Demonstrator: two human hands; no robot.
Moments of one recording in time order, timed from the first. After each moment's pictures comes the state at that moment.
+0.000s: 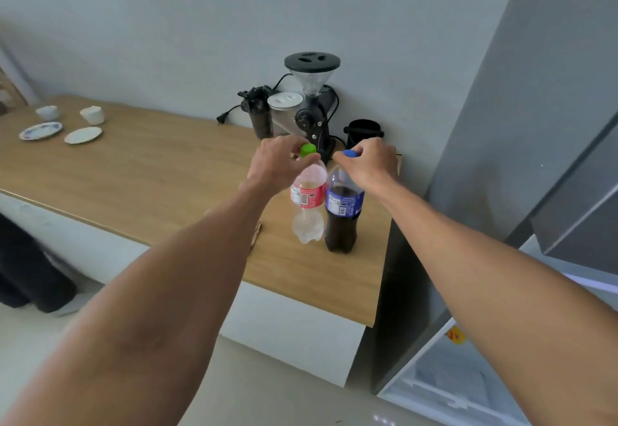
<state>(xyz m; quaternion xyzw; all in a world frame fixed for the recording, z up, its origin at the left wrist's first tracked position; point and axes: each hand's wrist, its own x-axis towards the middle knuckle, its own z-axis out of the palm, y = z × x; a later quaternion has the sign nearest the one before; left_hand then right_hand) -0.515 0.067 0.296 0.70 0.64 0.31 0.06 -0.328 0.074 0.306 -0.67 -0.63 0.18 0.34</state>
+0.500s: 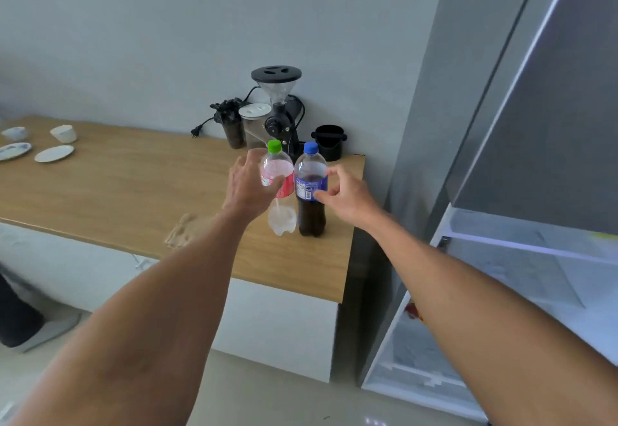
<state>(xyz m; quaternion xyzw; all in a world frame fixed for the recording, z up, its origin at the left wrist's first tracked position) -0.489 -0.014 0.279 0.65 0.66 0.37 0.11 -0.274 -0.022 0.284 -0.59 -0.69 0.29 0.30</state>
